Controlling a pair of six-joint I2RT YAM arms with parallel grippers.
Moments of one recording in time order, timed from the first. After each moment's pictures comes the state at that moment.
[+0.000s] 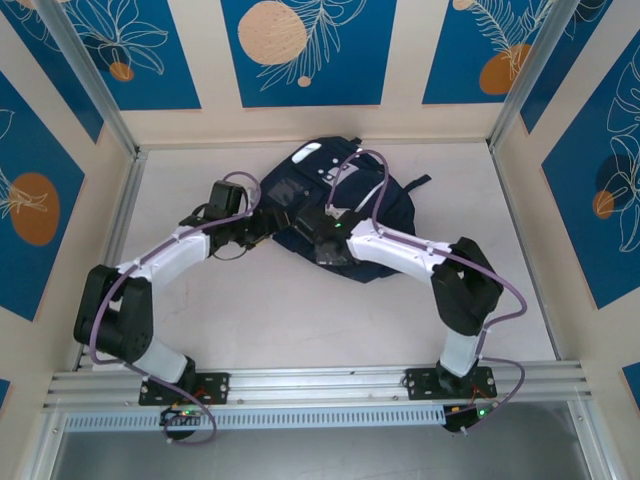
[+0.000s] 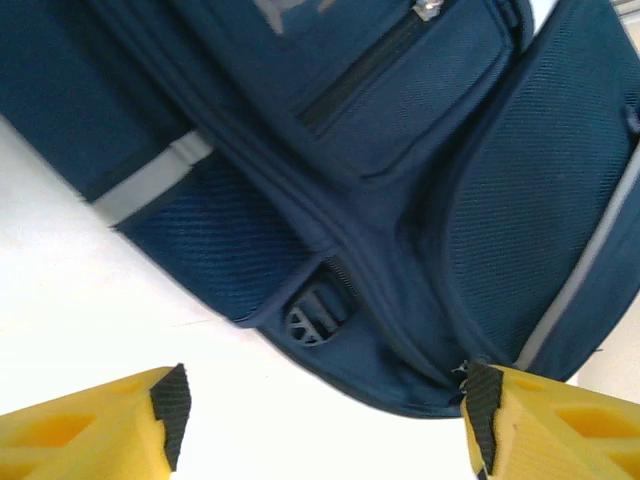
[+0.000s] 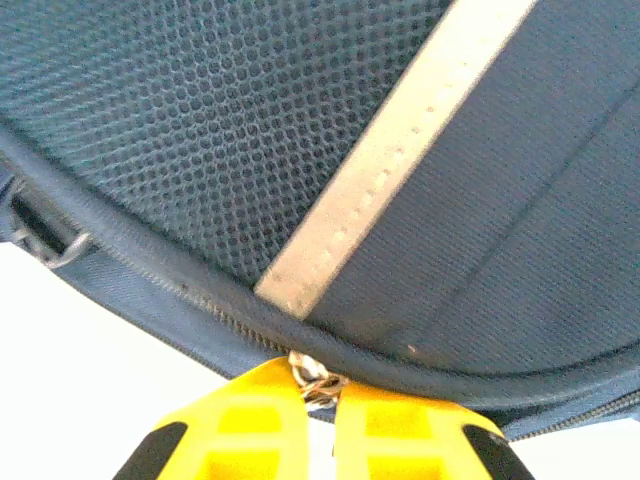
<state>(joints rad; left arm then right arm) -0.36 1.54 0.99 -0.26 0.45 -0.77 0.84 1.78 1.36 -0.87 0.36 0.85</state>
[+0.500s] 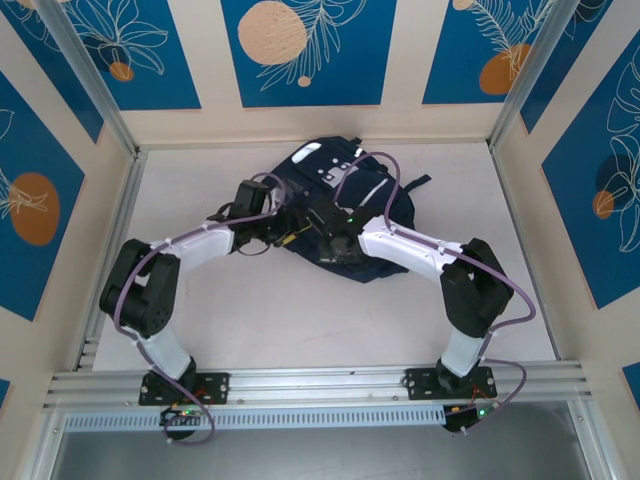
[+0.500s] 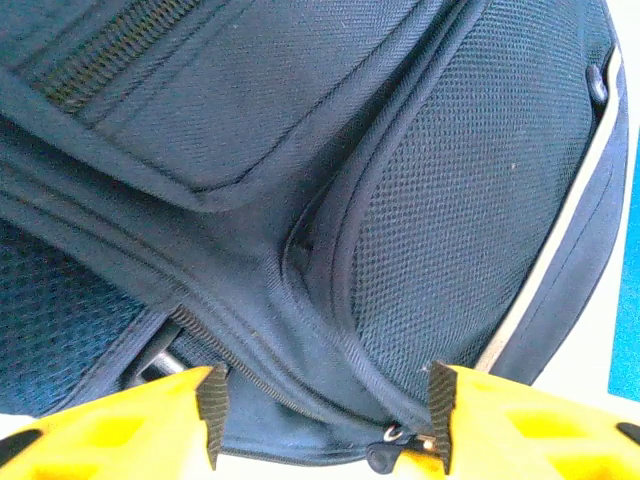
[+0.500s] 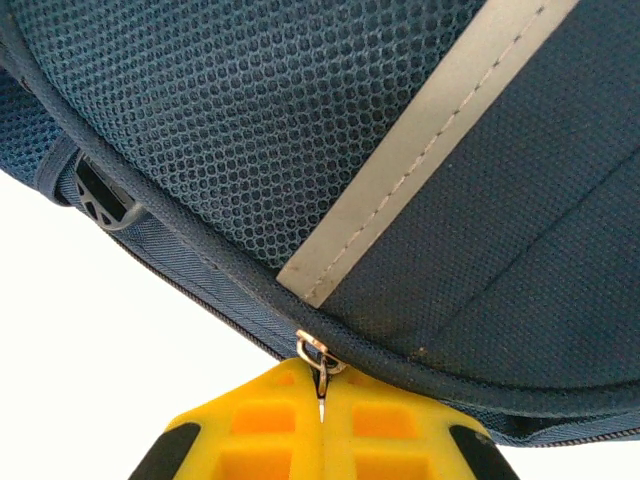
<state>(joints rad) -0.46 1.74 1.06 -0.06 0.53 -0.89 0.79 1.74 1.33 -0.82 0.21 0.79</state>
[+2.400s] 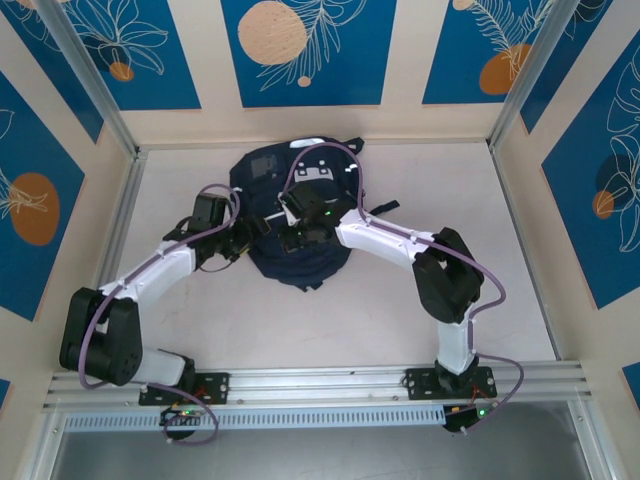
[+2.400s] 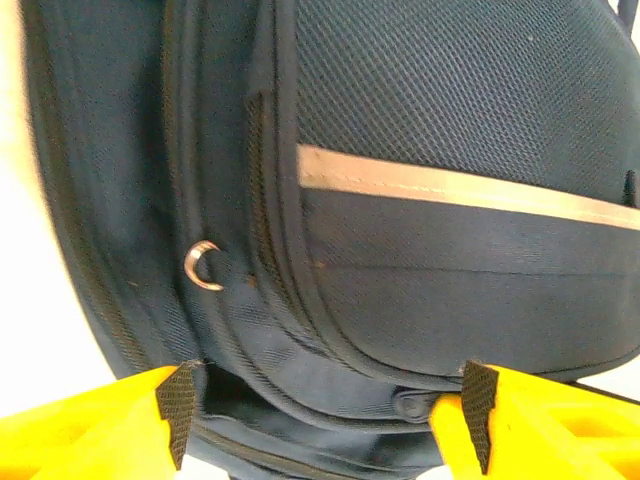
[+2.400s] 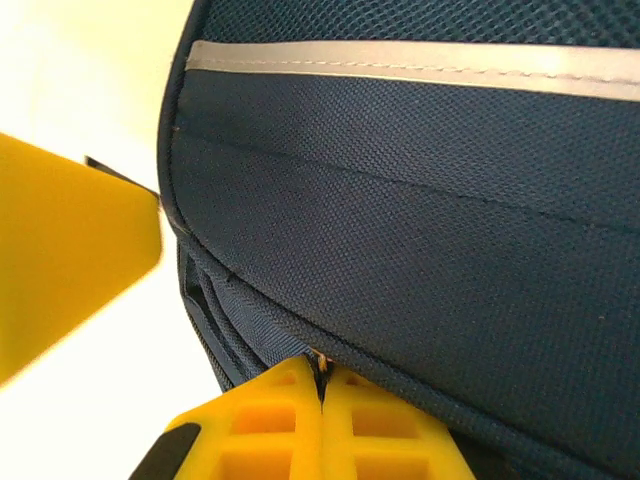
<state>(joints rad) -0.29 1.39 0.85 -0.28 0.35 -0.91 0.83 1.93 1.52 -0.55 -0.08 0.39</state>
